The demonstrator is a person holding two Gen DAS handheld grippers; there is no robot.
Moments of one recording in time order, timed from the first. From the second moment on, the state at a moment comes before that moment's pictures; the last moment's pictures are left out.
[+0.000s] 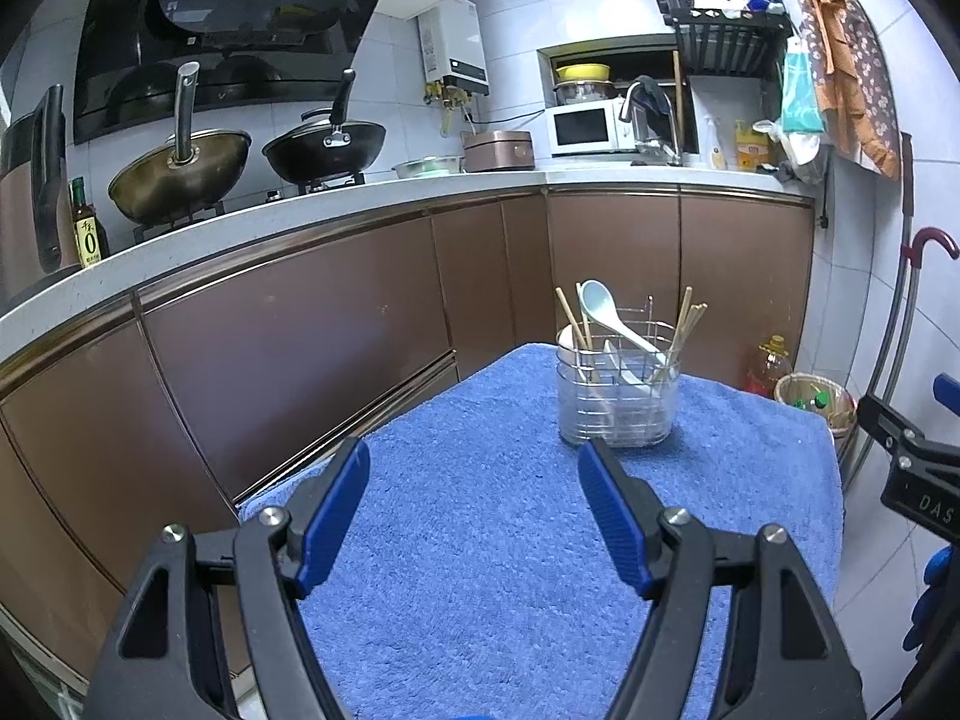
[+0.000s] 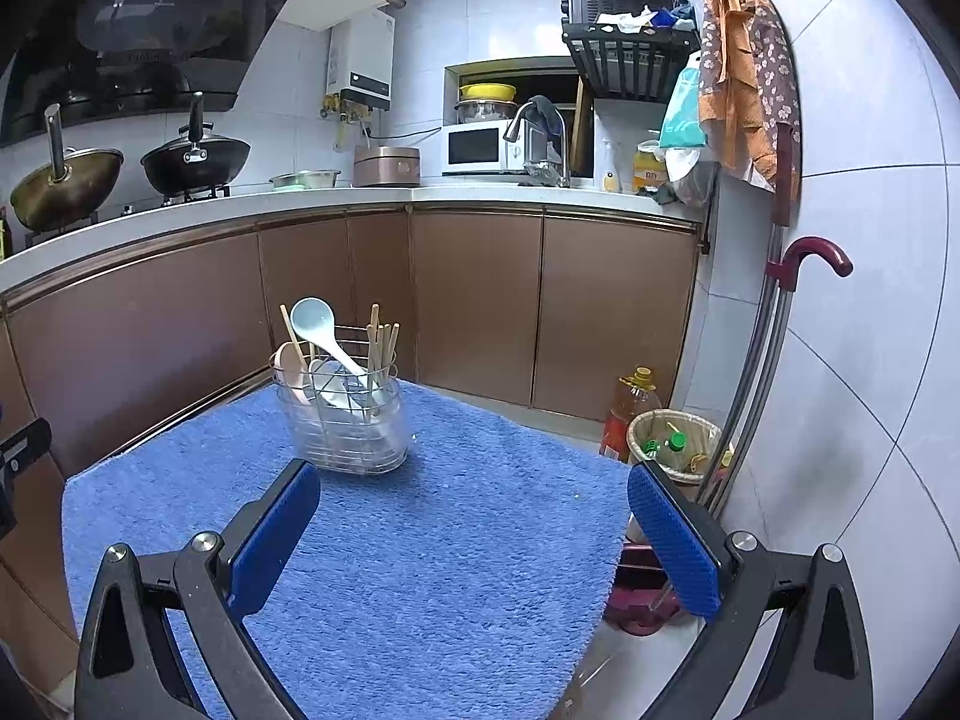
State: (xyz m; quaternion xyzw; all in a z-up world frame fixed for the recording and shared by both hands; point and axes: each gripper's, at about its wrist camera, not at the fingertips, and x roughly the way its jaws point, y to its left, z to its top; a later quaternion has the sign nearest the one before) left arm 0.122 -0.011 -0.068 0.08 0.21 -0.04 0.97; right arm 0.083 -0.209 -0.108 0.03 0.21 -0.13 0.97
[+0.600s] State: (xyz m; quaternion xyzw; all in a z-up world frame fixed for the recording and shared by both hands) left arm 0.121 -0.011 -0.063 0.07 0.20 -0.04 0.98; right arm 0.074 -0.220 -0.103 0.04 0.20 -0.13 0.97
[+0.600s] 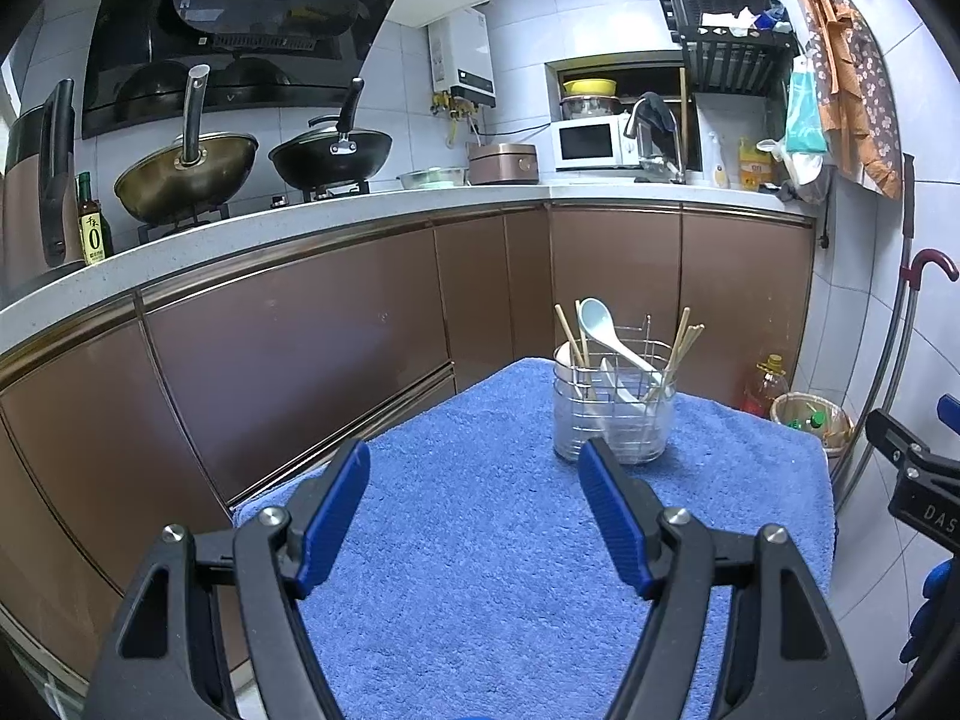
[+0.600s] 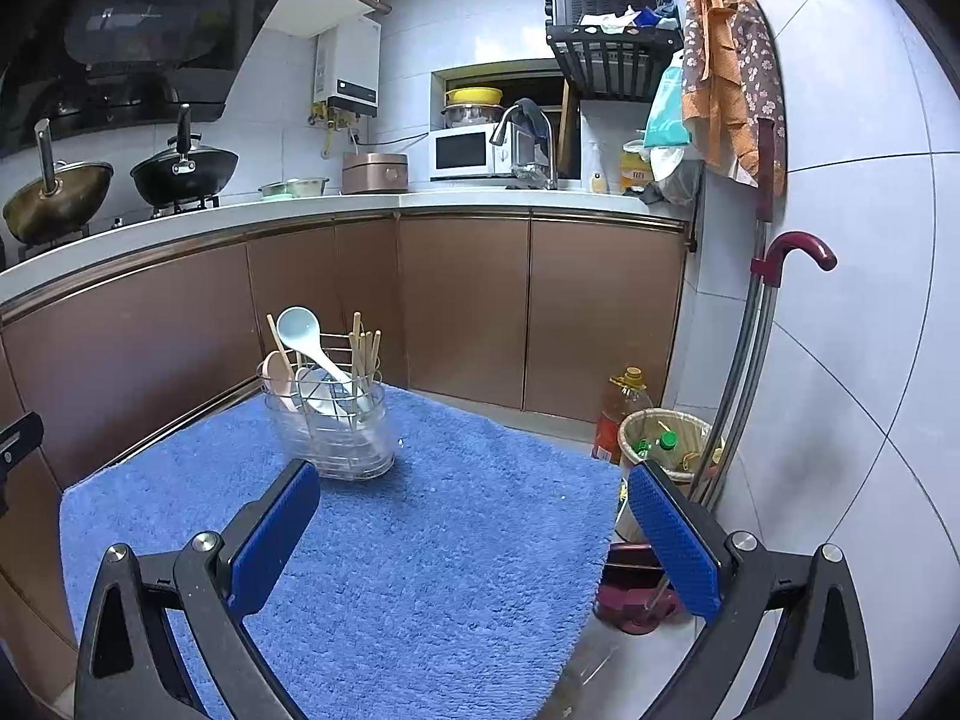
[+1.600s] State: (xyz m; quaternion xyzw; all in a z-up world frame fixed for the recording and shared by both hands) left arm 0.119 -0.011 -0.063 0.07 0.20 -0.04 0.98; right arm 0.072 -0.217 -0.098 0.04 0.19 -0.13 0.97
